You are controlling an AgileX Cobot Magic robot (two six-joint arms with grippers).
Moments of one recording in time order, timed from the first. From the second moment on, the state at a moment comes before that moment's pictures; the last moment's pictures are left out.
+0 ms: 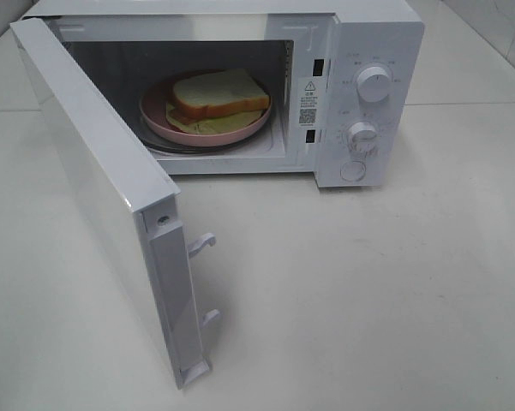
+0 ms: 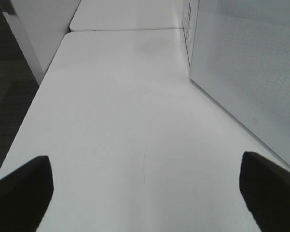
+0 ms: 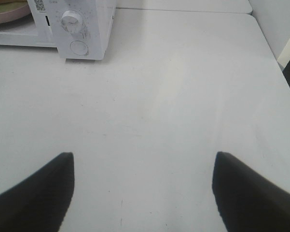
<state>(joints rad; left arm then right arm) 0.03 0.00 -0.51 0.00 1.02 0.05 0.09 0.00 -0.51 -0.08 1.04 0.05</state>
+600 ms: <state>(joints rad) 0.03 0.30 -0.52 0.00 0.74 0.05 0.09 0.00 -0.51 -0.08 1.04 0.05</state>
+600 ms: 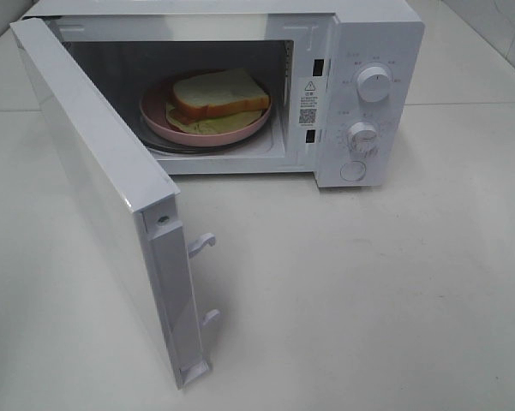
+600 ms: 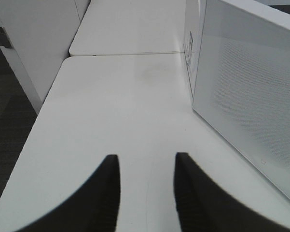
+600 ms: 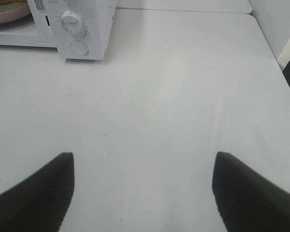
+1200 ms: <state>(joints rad) 0.03 0.62 -0.27 0.00 0.08 0.10 0.09 0.00 -0.51 -0.08 1.04 0.05</state>
